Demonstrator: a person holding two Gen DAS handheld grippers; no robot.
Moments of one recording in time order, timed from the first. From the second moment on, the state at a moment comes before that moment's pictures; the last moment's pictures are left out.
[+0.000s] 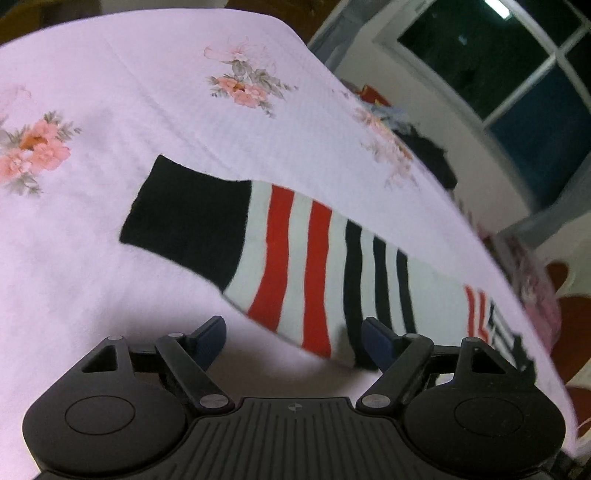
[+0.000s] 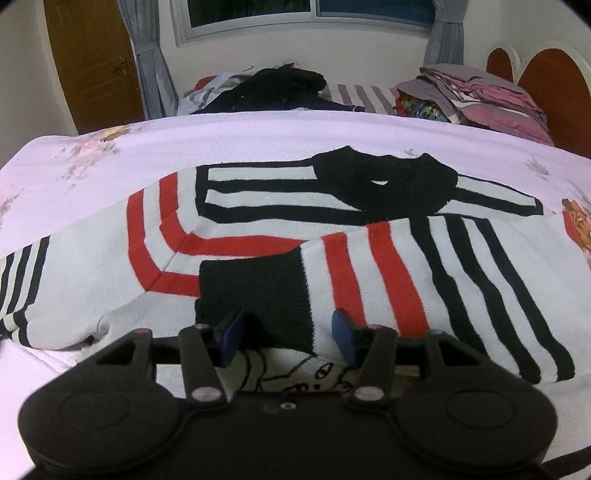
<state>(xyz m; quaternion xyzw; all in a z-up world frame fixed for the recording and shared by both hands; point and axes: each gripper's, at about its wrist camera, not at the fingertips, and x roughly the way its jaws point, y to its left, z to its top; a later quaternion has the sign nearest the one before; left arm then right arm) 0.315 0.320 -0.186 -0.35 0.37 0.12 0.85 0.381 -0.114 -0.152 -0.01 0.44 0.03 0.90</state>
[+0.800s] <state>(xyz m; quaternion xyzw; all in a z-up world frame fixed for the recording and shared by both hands) 0.379 0.209 -0.102 -0.22 0.26 -0.03 0.94 0.371 -0.146 -0.128 0.08 0.39 0.06 0.91</state>
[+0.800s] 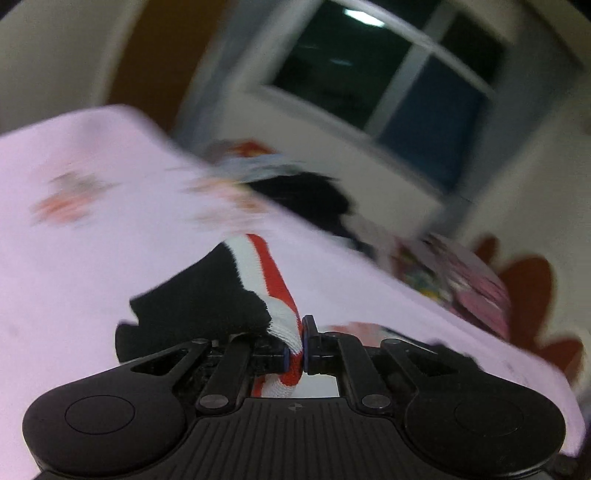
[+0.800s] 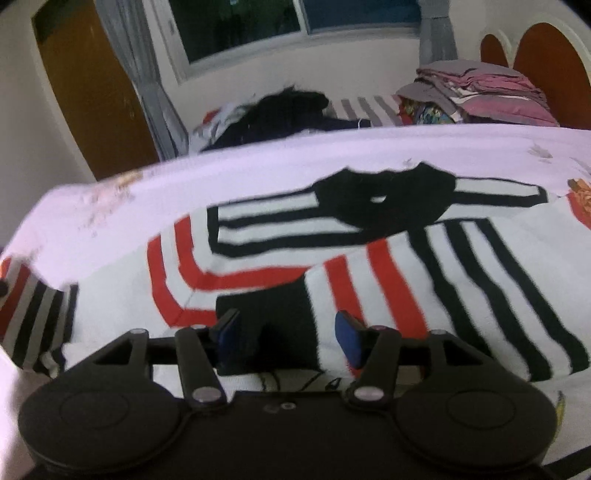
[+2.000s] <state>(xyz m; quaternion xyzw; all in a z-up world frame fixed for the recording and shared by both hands) 0.361 0.088 -0.127 0.00 0.36 -0.03 0.93 0.338 -0.147 -0.119 -0.02 0.39 0.12 0.91</state>
